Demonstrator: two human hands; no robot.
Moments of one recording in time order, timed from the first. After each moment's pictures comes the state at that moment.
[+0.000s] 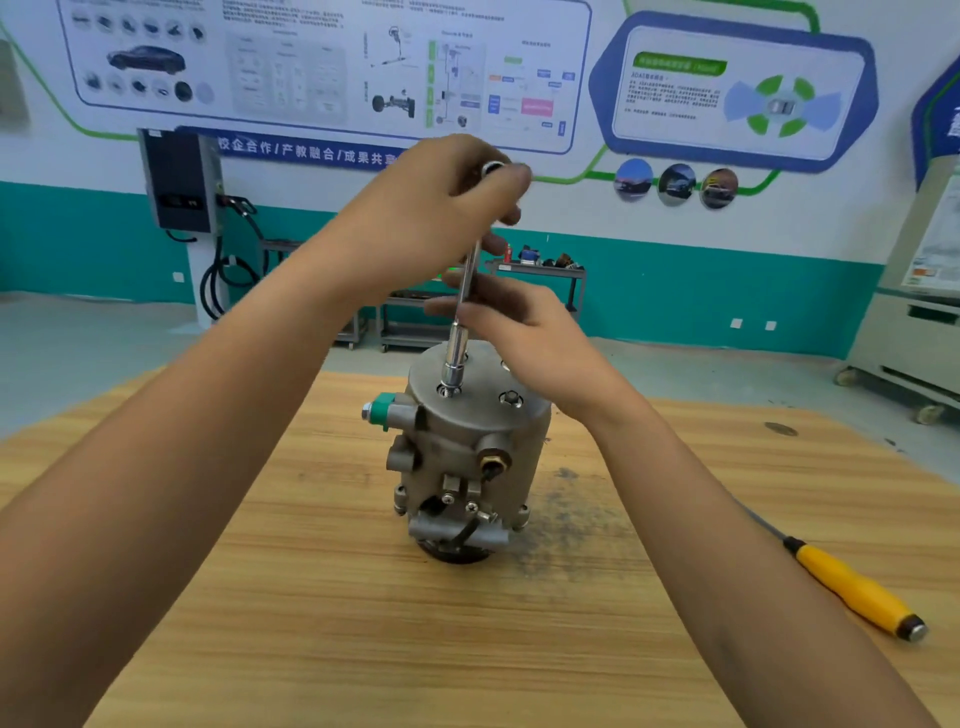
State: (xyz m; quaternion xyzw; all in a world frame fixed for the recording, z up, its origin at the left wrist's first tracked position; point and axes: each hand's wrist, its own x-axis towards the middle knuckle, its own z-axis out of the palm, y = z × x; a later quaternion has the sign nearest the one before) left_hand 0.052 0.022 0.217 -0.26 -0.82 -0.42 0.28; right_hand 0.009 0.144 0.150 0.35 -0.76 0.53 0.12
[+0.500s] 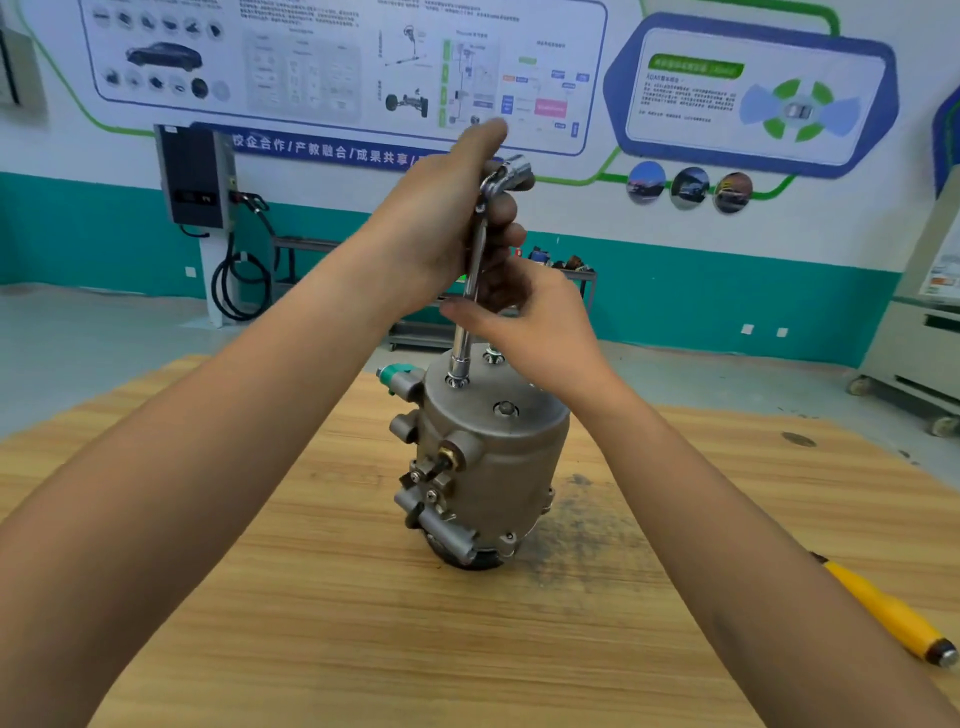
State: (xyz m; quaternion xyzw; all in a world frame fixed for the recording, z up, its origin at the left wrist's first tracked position) left_hand 0.019 0.021 0.218 -0.21 -0.65 -0.72 0.11; right_hand -0.002 0.125 0.153 0.32 -0.78 0.45 0.29
